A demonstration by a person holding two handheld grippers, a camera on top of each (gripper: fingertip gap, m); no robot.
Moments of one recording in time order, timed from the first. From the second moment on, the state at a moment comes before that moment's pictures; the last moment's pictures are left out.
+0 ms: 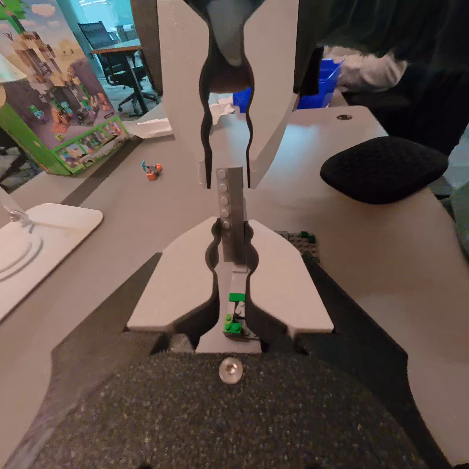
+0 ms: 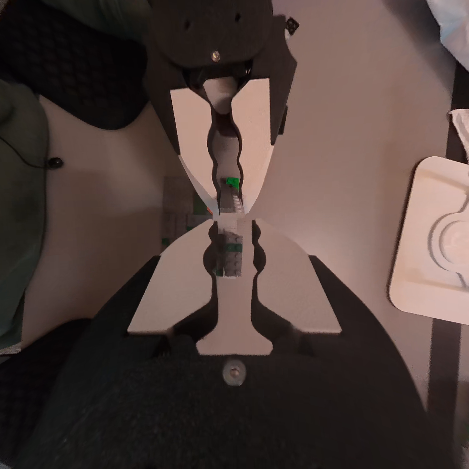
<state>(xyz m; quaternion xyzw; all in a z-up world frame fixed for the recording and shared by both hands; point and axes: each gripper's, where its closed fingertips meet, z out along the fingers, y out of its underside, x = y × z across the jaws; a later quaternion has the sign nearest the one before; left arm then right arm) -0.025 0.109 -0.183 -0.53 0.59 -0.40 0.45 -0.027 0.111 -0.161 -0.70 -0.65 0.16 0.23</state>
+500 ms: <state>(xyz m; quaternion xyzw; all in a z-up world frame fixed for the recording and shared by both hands) -0.024 0.110 -0.215 -0.56 0.60 -0.41 0.41 -0.027 0.113 -0.192 -0.73 -0.66 0.12 0.13</state>
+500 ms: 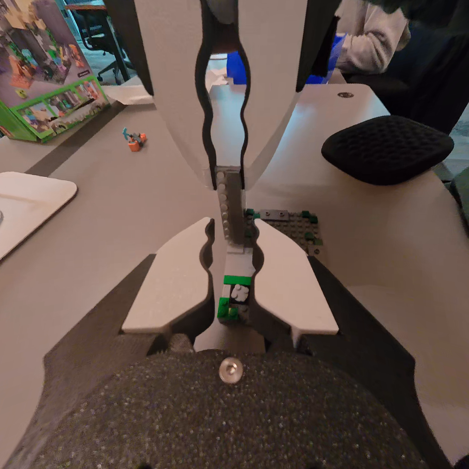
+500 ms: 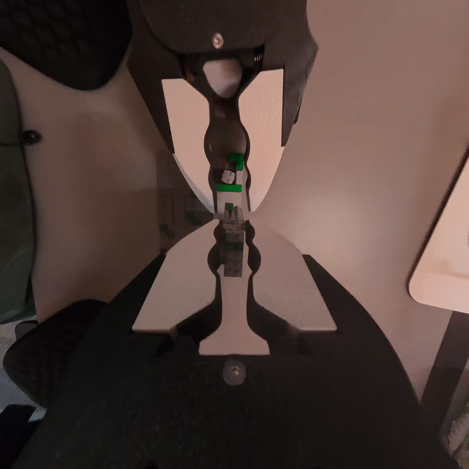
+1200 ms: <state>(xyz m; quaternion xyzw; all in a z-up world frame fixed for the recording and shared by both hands) -0.013 0.112 -0.243 -0.57 0.64 -0.35 0.37 -0.019 0.115 -0.226 -0.71 -0.70 0.07 0.07</state>
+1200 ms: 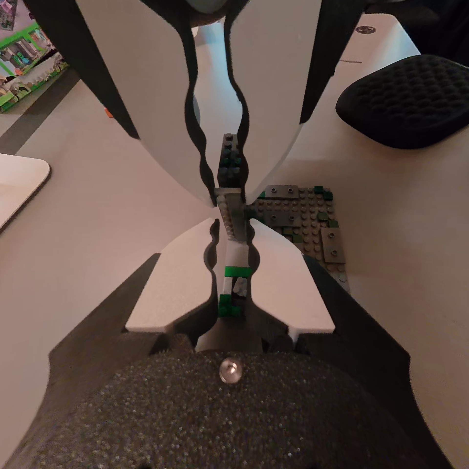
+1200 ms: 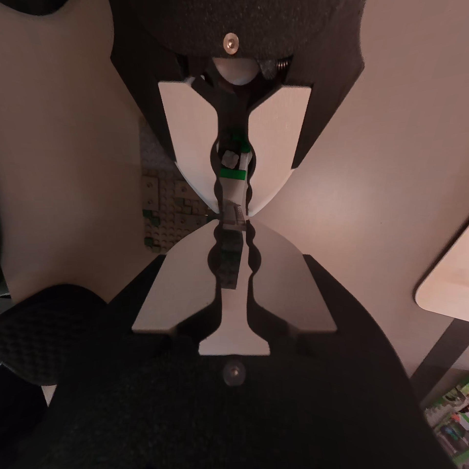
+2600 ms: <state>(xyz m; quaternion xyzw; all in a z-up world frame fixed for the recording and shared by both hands) 0.002 0.109 -0.246 -0.59 0.65 -0.32 0.36 0.025 0.105 -0.241 -0.74 -0.58 0.21 0.27</state>
